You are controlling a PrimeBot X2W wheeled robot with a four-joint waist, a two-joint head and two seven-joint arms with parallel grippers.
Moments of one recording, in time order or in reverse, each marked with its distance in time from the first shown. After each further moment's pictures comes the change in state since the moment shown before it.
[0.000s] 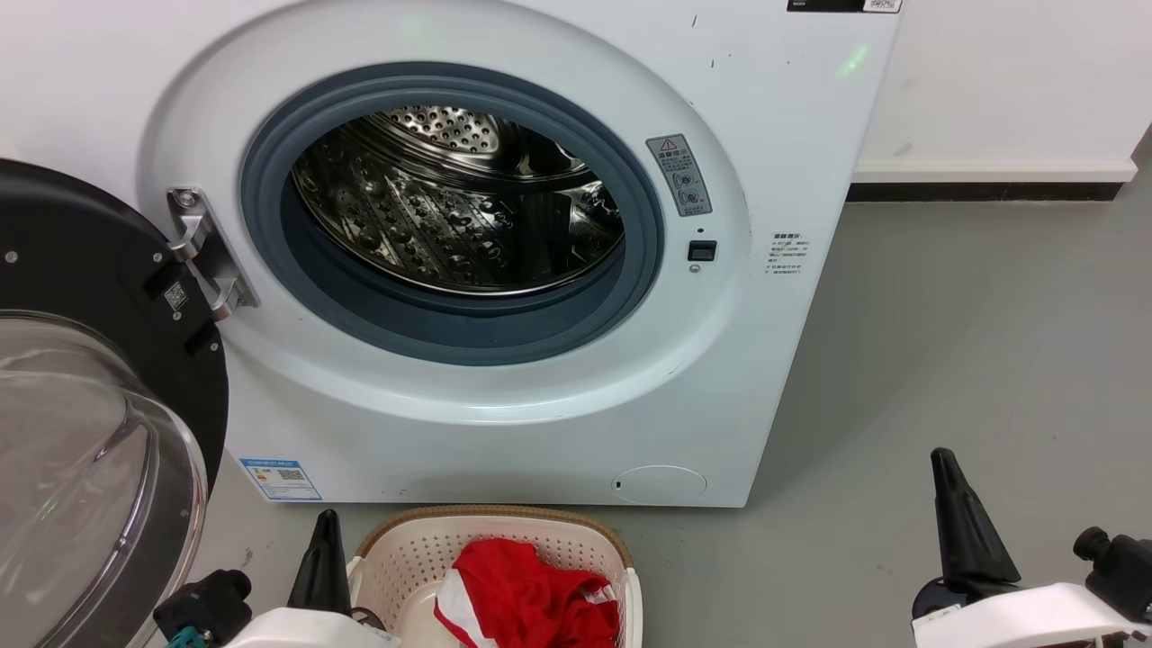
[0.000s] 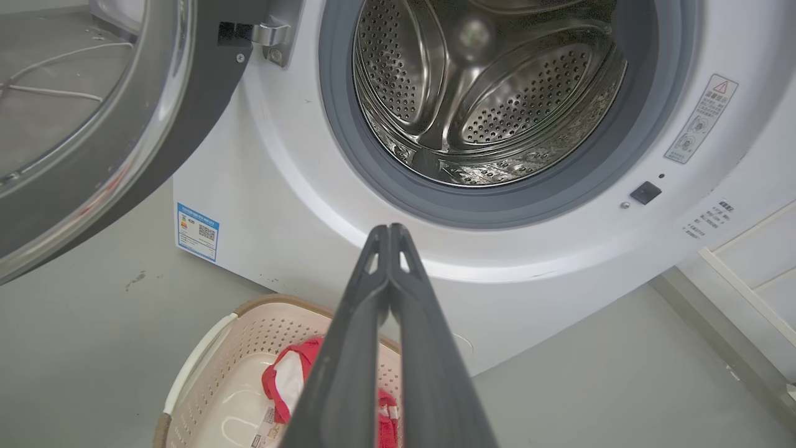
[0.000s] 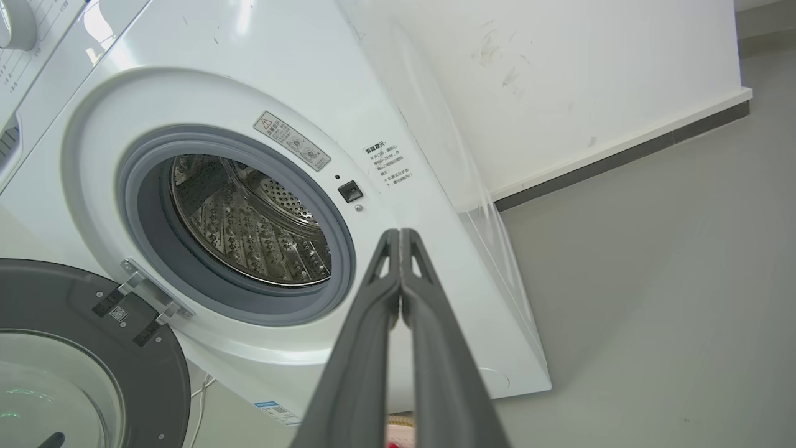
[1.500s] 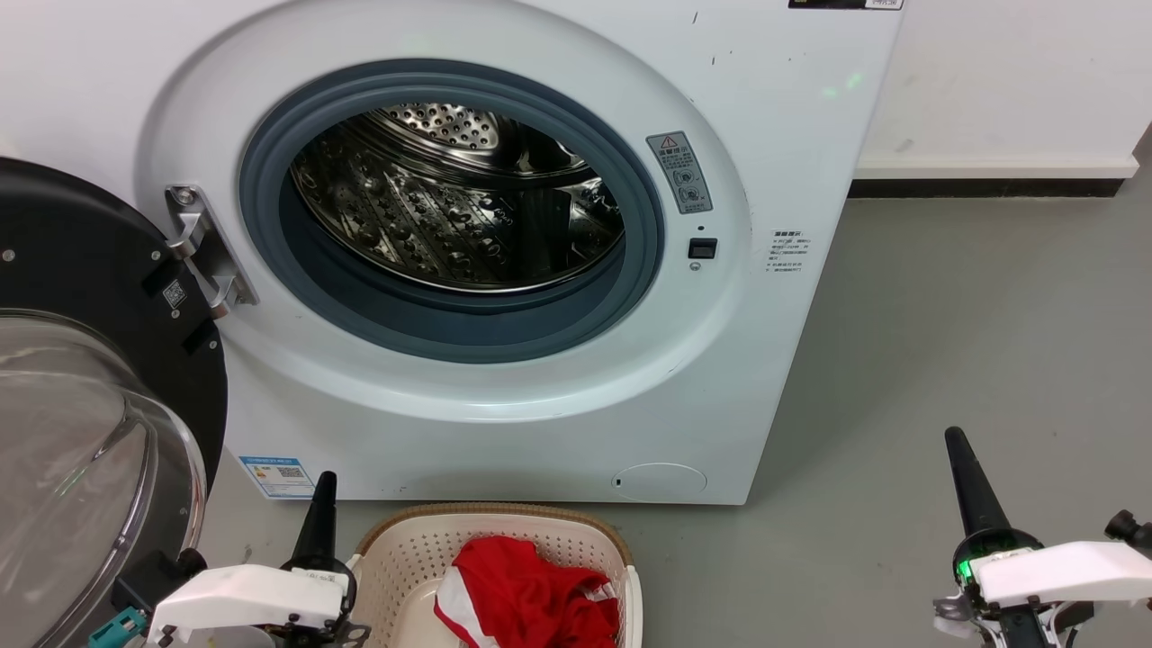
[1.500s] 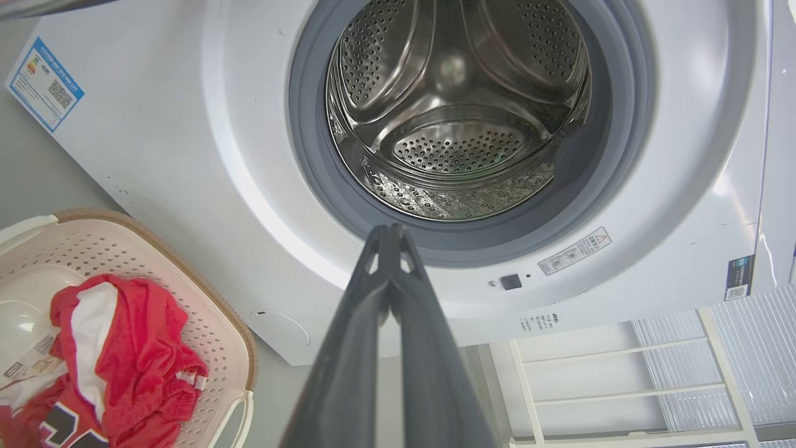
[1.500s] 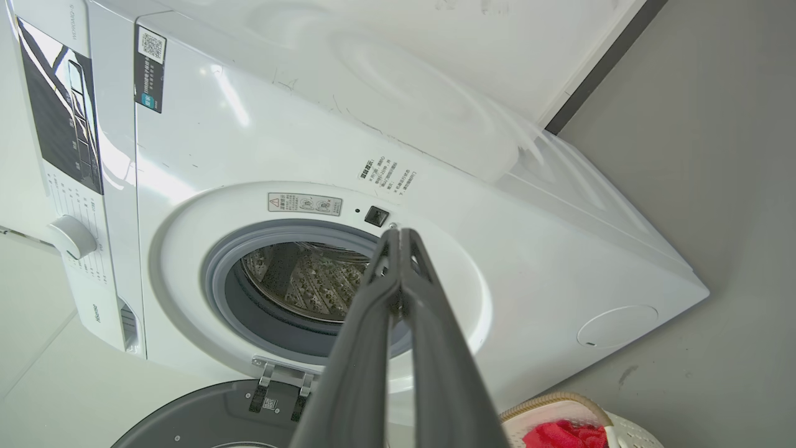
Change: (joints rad) left arm -0.096 0.004 0.061 0.046 -0.603 -0.087 0.138; right arm -0.100 -0.014 -0.041 0.108 0.604 0.000 0.132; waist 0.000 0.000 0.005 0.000
